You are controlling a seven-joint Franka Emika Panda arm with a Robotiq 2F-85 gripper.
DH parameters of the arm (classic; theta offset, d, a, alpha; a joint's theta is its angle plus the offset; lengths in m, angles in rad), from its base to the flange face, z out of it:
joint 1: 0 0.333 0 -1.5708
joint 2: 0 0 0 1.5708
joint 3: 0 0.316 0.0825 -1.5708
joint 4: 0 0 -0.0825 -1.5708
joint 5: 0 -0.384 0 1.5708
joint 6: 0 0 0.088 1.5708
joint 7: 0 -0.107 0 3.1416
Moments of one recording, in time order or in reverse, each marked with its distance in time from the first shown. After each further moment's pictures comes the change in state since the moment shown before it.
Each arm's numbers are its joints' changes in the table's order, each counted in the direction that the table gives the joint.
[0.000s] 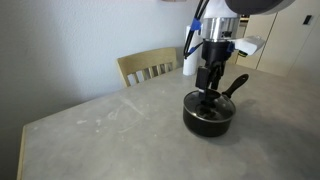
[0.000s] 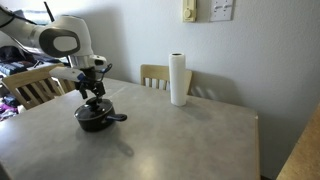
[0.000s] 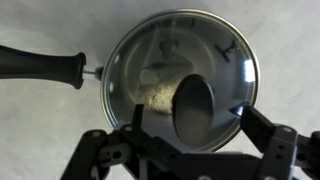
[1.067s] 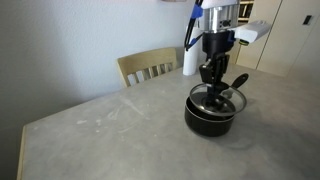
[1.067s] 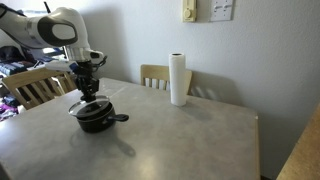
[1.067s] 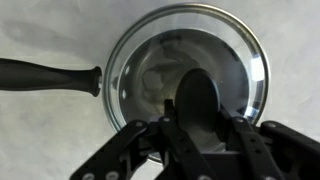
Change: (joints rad) arm 0.017 -0.034 0.003 -0.050 0.128 0.159 -0.167
